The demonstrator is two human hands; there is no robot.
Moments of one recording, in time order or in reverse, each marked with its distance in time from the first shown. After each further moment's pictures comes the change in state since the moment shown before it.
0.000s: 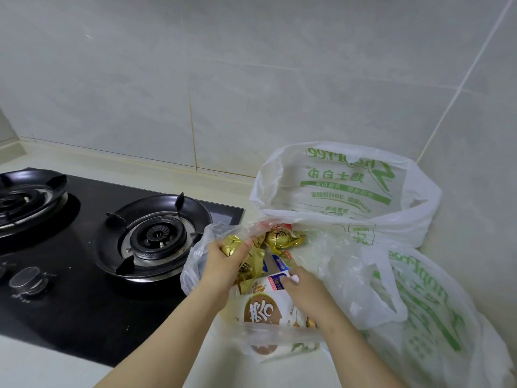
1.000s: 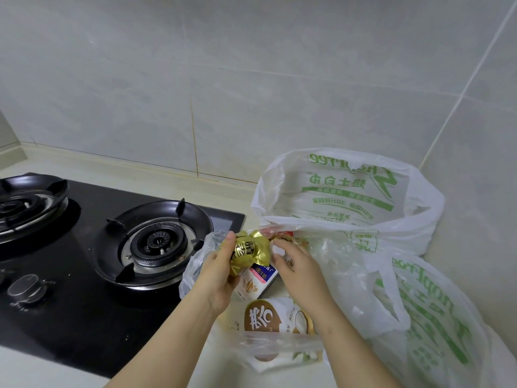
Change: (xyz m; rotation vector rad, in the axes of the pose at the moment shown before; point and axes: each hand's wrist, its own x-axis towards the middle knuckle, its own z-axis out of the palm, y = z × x) left_hand -0.001 0.015 -0.003 -0.330 -0.080 -0.147; right_hand 0.000 -0.036 -0.010 0.118 0.212 -0.418
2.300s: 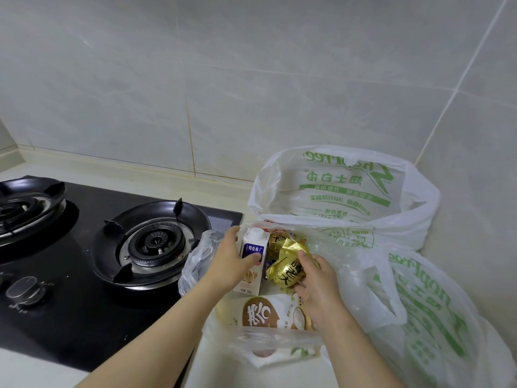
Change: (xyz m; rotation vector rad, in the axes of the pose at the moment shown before) left_hand 0.003 0.003 0.011 0.929 -0.110 0.403; right_hand 0.001 0.033 0.004 0.948 0.242 0.522
